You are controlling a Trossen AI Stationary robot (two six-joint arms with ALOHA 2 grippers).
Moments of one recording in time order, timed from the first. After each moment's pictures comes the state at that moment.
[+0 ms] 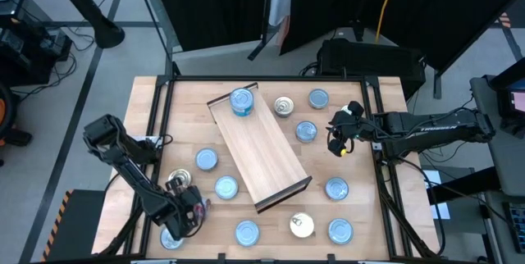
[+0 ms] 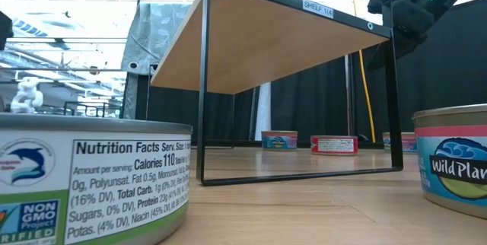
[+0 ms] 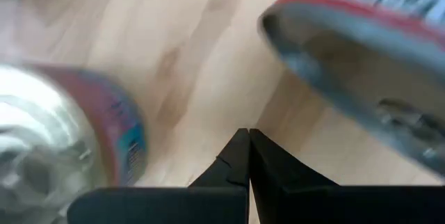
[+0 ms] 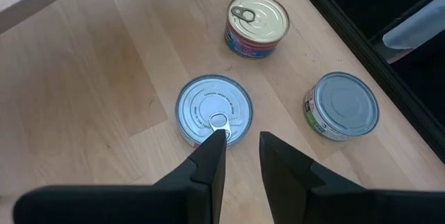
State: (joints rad) left arm -0.92 1.63 0.87 -0.84 -0.19 -1.38; right arm 0.01 0.87 0.70 -0.71 0.44 0.33
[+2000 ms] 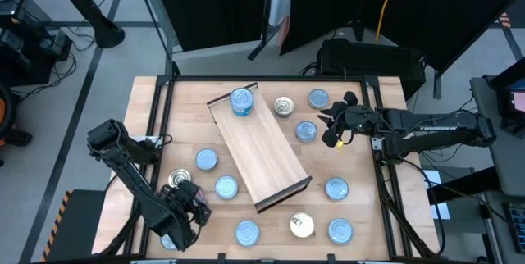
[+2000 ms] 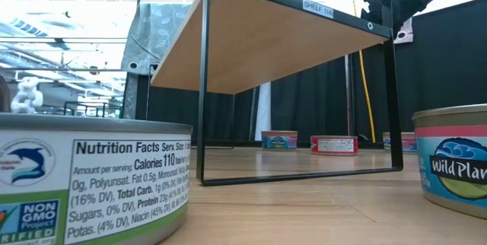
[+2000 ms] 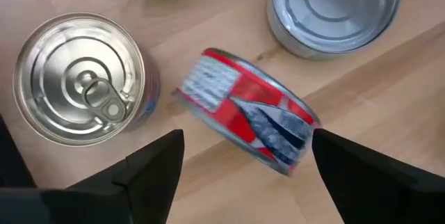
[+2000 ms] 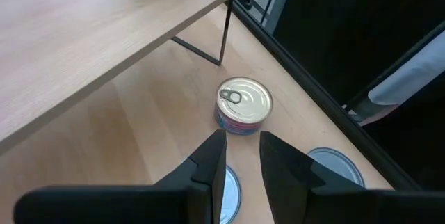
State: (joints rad) left arm -0.89 1.70 1.20 -1.20 -0.31 -2.01; right arm -0.07 0.87 0.70 -0.43 0.45 0.17
